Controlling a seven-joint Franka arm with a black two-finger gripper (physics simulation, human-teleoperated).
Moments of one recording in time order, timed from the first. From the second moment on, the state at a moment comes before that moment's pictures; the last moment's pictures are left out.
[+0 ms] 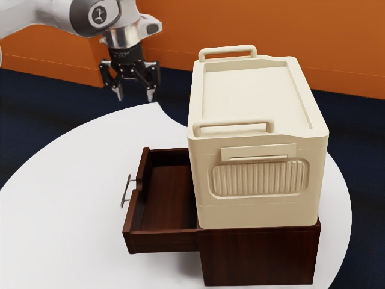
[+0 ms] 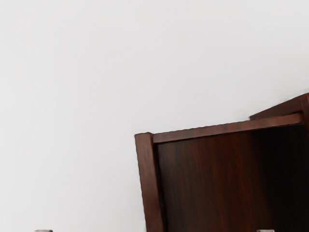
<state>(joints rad) 0.08 0.08 -0.24 -1.50 0.11 1.63 -0.52</state>
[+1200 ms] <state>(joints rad) -0.29 -0.26 0.37 -2.50 0.24 2.55 0.68</state>
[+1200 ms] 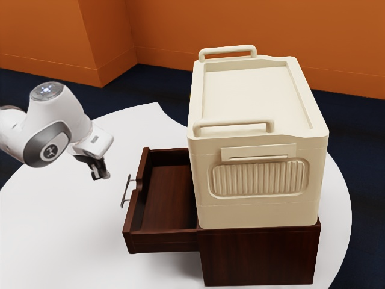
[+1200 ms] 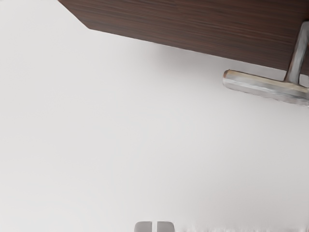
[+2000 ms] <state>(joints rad) -0.35 -0.31 0.34 -2.61 0.42 2.58 0.83</state>
